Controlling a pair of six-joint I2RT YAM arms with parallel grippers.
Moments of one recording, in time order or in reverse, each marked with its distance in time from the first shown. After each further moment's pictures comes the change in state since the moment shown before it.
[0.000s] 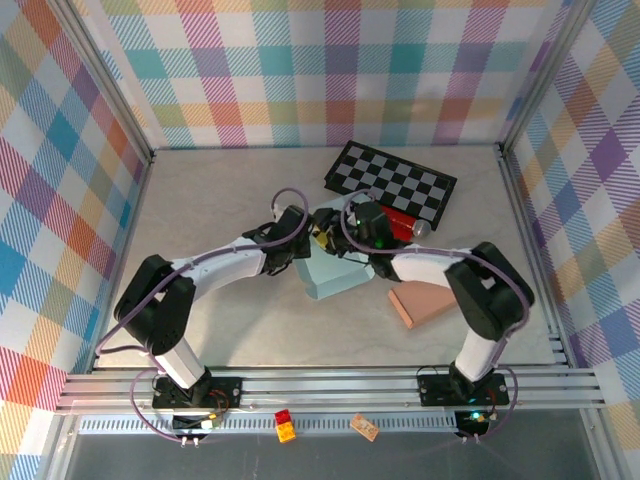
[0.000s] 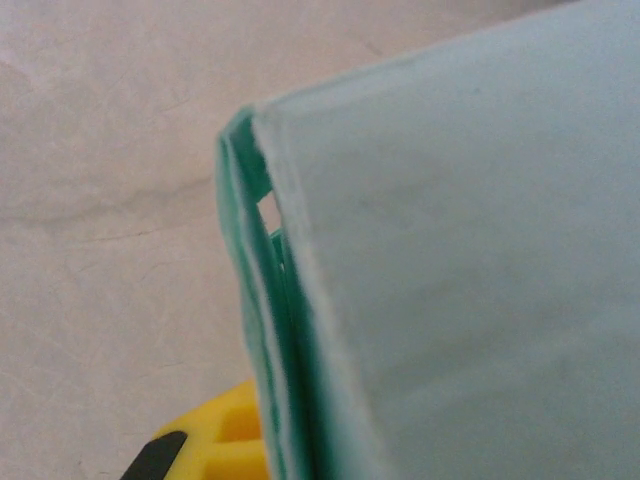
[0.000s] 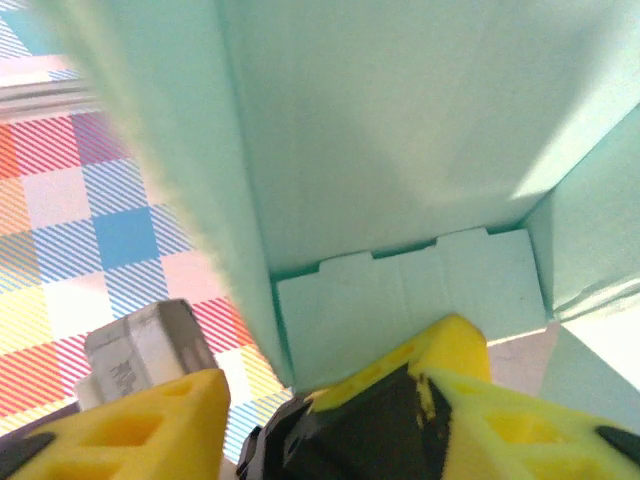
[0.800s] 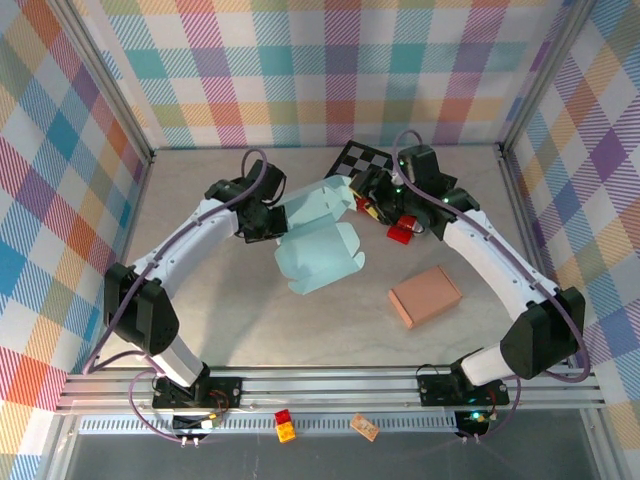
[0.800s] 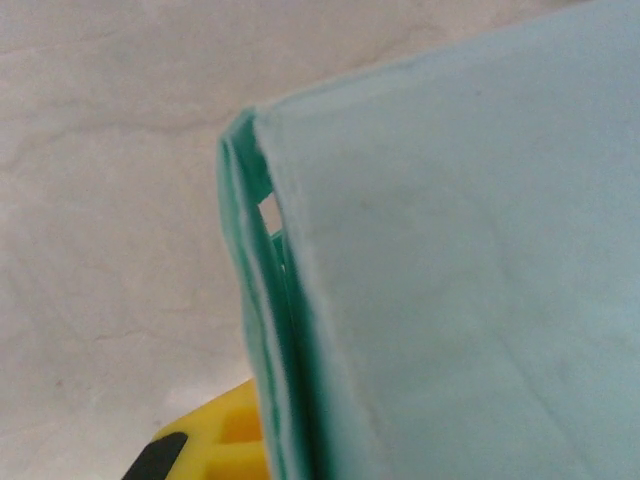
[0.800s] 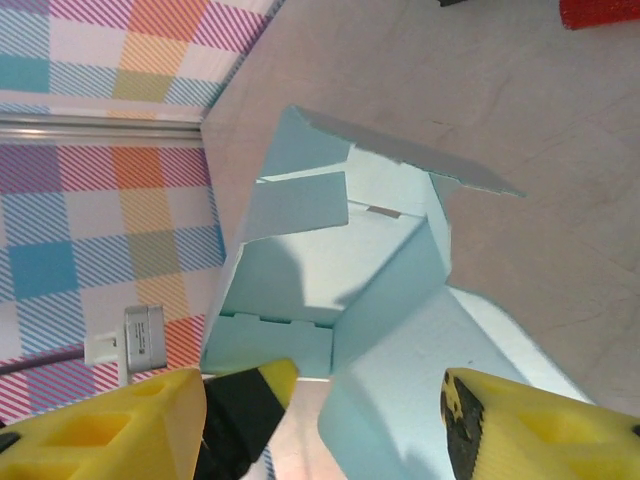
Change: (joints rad) left arm 0.172 -0.020 0.410 -0.678 0.274 0.001; right arm -0.181 -0.257 0.453 -1.030 0.020 -0.426
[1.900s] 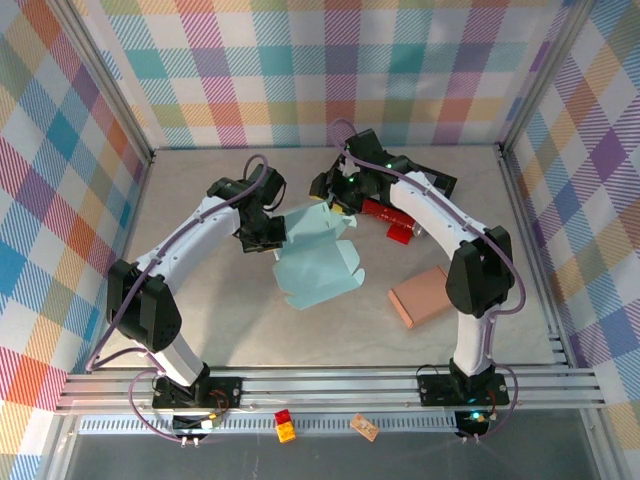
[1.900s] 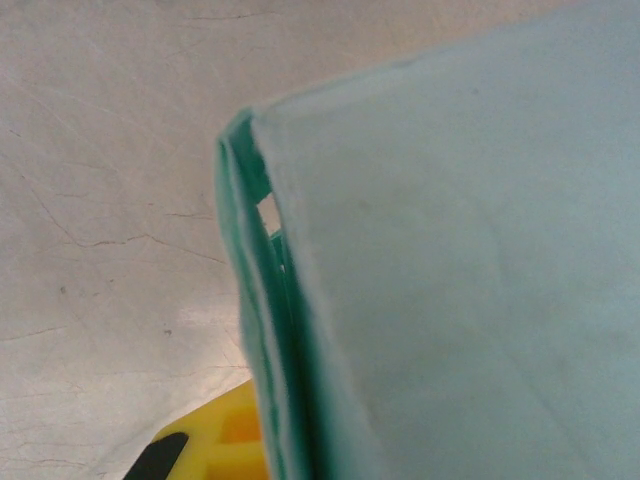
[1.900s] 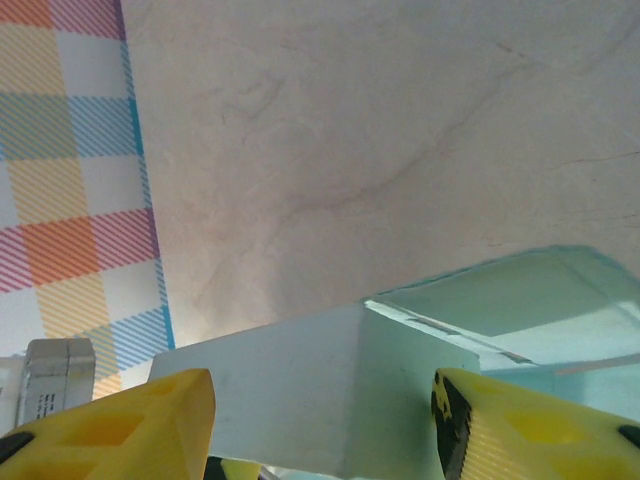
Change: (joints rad) left arm 0.002 0.019 0.008 -0.122 0.087 0.005; right arm 0.080 0.474 0.423 -0.191 -0.145 -0.260
